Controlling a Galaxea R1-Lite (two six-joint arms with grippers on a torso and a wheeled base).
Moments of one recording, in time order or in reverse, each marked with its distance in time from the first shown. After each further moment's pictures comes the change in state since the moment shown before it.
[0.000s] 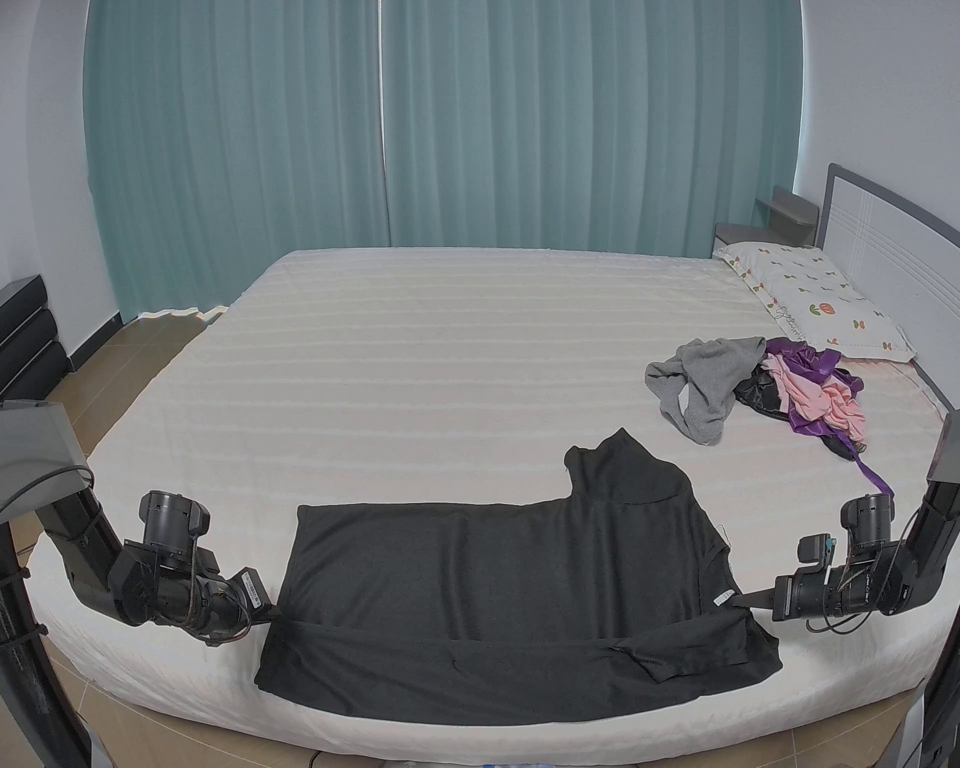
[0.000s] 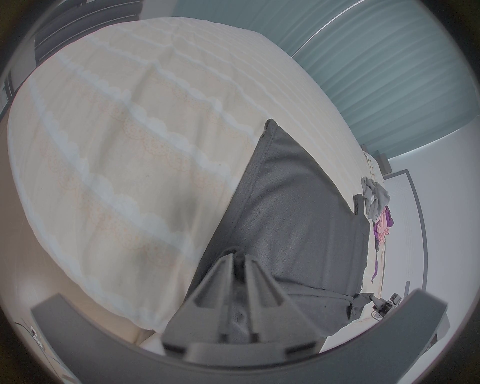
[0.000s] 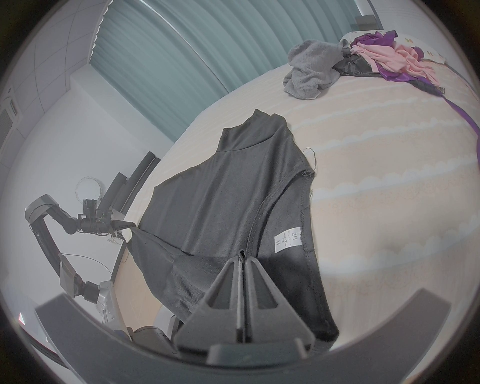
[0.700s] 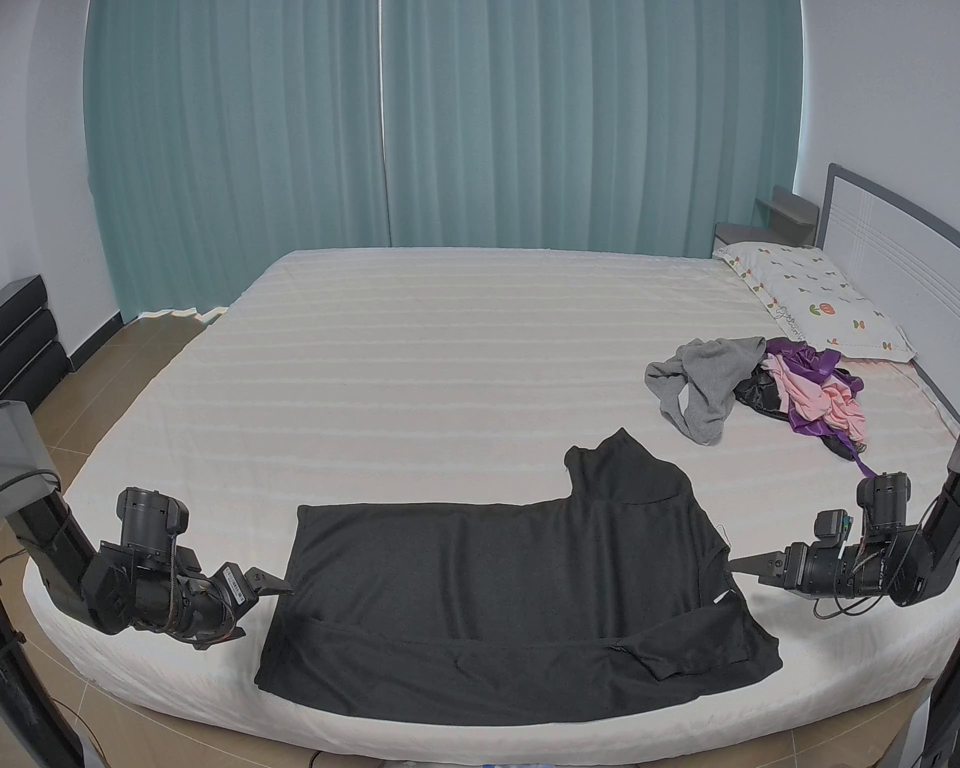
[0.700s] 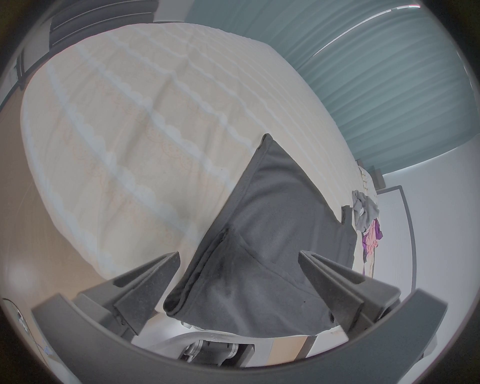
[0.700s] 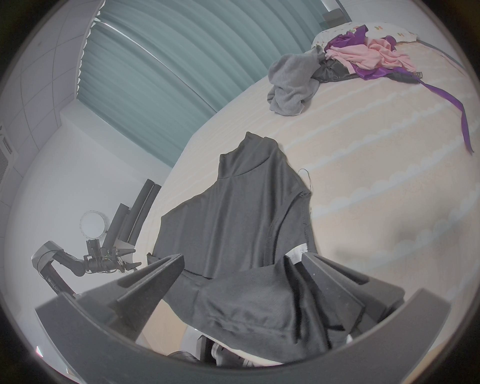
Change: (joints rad) left arm 0.006 -0.118 0.074 -0.003 -0.004 -0.083; right arm -0.001 -0.107 -0.007 -0.003 -0.007 0.236
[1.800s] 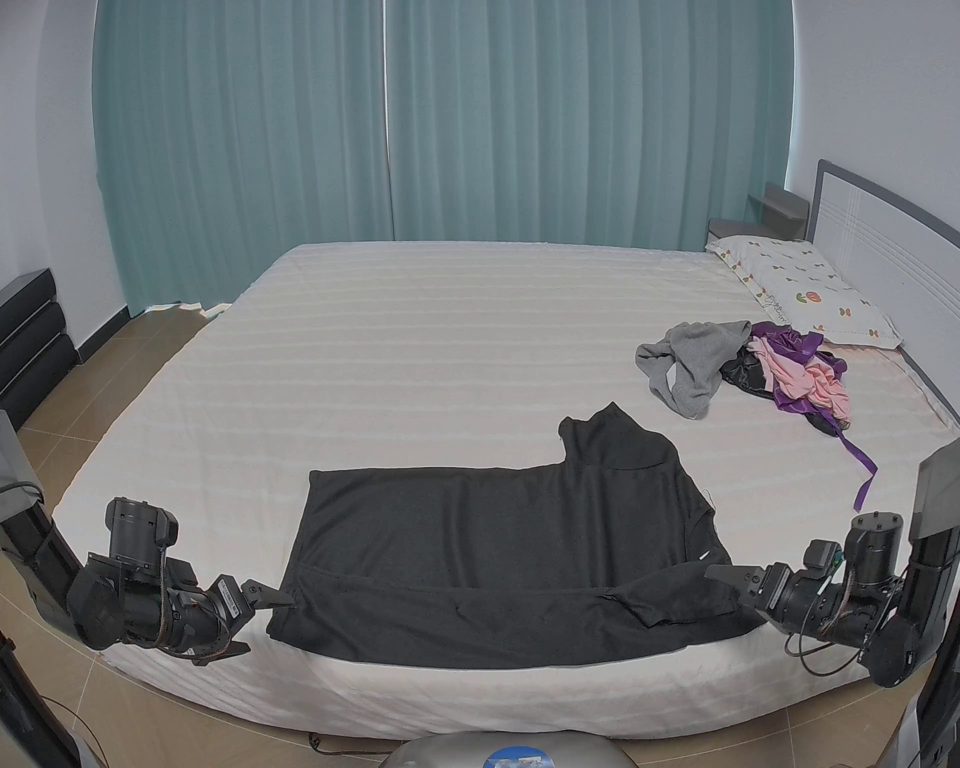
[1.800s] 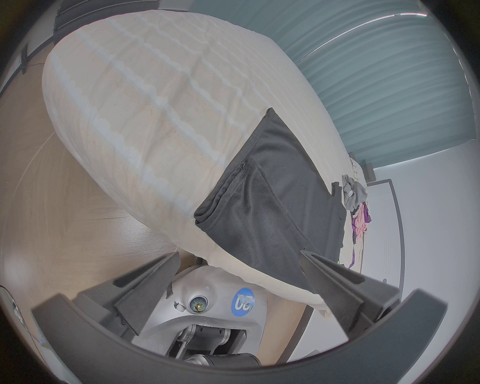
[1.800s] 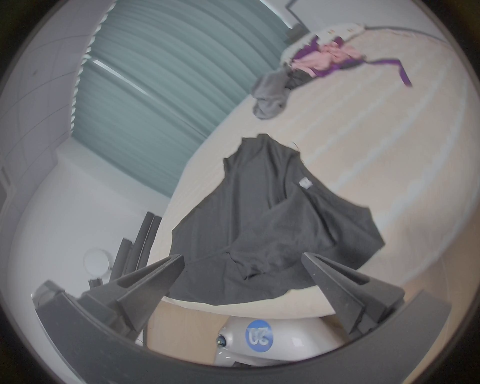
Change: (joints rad) left arm -0.002 -0.070 0.077 -0.002 -0.081 -0.030; right arm 0.238 0.076 0.350 -0.701 -0.289 0.439
